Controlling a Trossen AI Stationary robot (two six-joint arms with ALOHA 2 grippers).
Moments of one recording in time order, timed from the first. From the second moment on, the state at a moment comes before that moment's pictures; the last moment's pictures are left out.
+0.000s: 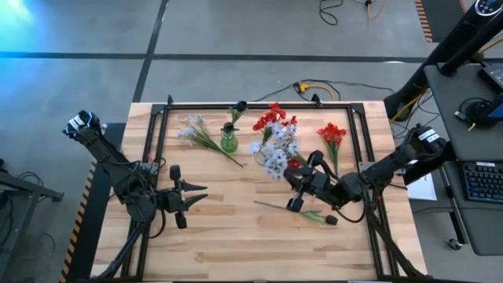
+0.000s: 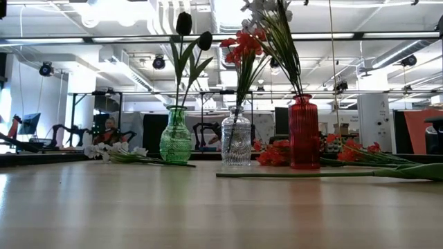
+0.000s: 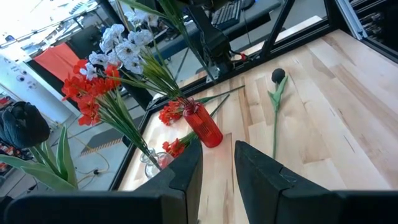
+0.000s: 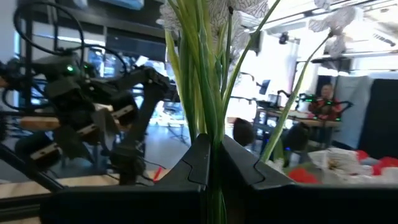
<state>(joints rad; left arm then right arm) -0.82 0.97 0.67 -0.10 -1.01 0.14 0.48 1.42 0.75 1.09 0.87 -0.44</state>
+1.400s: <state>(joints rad) -0.82 0.97 0.67 -0.11 -1.01 0.14 0.43 1.33 0.52 1.56 0.97 -0.74</state>
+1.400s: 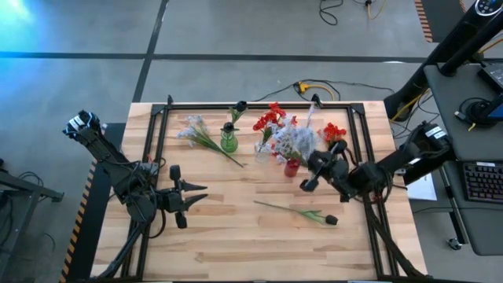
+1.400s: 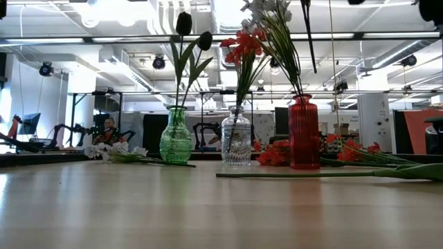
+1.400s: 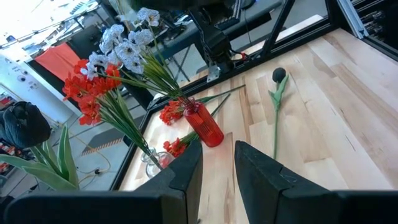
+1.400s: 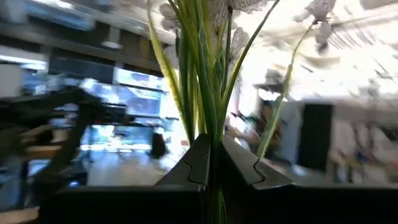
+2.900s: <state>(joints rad) -0.80 0.97 0.68 -0.09 -1.01 0.19 0.26 1.14 0.33 1.37 0.54 -0.41</state>
